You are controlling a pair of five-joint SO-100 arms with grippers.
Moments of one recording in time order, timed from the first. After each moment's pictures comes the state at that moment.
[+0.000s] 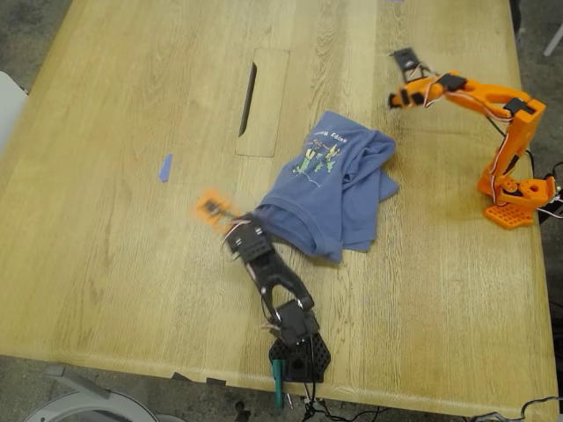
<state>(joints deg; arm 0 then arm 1) -34.1 125.1 127.7 46.3 -113.9 46.8 93.5 104.5 30.8 -75.5</state>
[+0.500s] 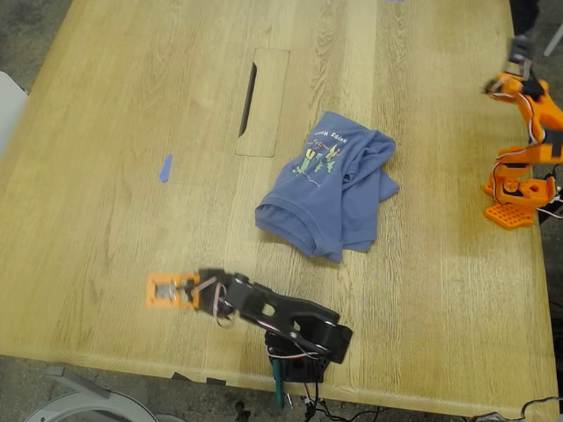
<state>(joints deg) -72.7 158.3 138.8 63.2 -114.0 91.3 136.9 144.6 30.0 -79.1</state>
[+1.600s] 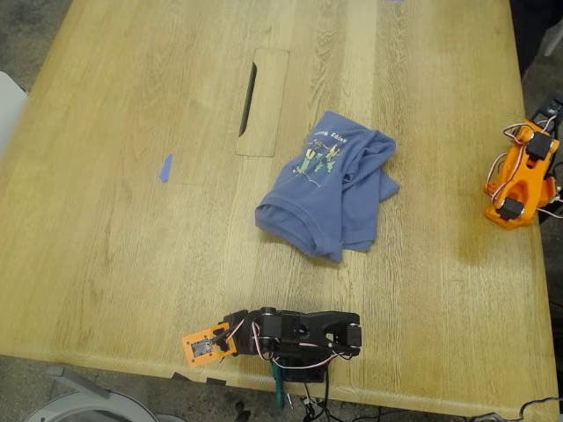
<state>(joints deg) -89.2 200.4 176.4 72.8 -113.2 109.3 194.7 183.3 59.6 -83.0</state>
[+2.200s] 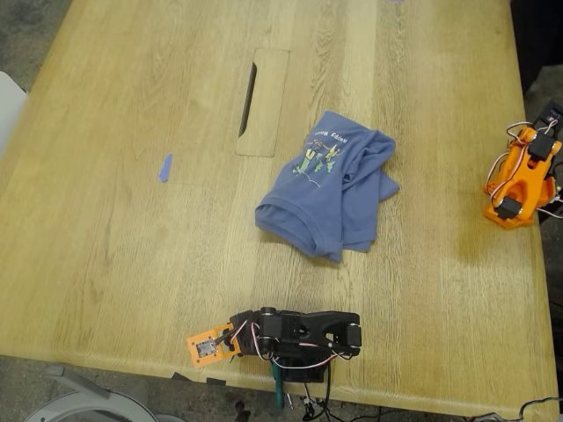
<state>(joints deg) -89.9 200.4 176.4 77.9 -113.2 112.2 194.9 183.3 64.2 -83.2</state>
